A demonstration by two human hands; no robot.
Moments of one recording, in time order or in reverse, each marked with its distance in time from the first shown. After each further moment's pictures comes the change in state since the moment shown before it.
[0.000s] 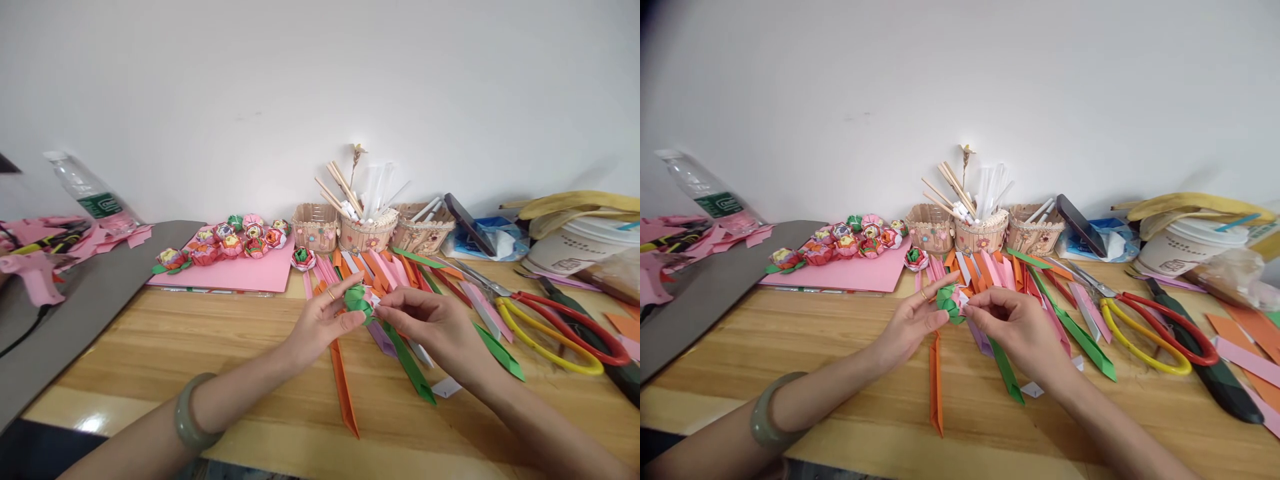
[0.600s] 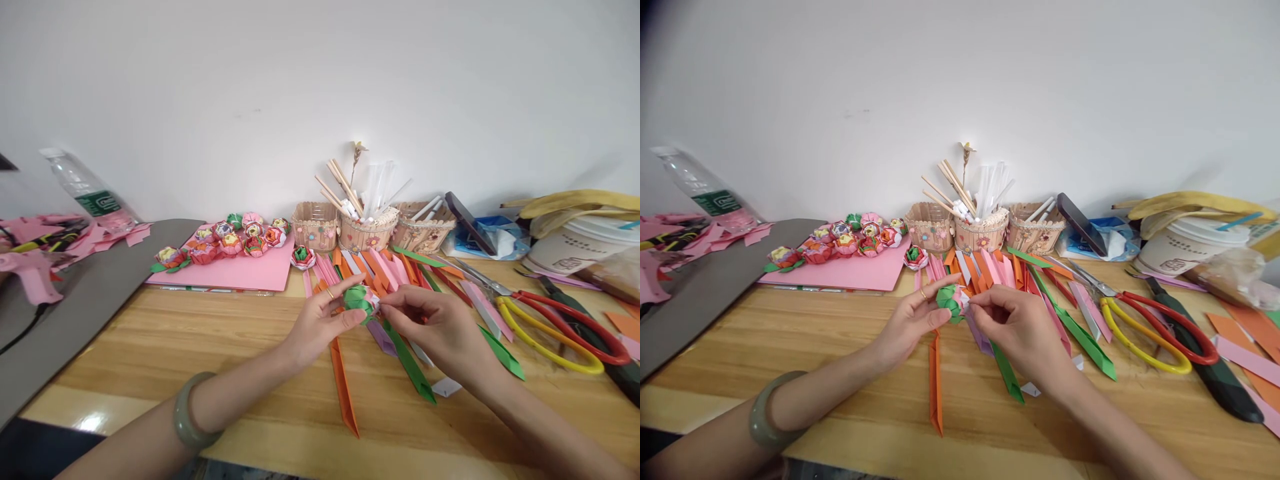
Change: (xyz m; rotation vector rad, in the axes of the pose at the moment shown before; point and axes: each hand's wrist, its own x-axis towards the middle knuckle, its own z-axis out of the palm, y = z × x) left_hand 0.001 0.002 0.002 0.042 0.043 -0.026; right_hand 0.001 0.003 0.000 -0.315 0.094 -0.165
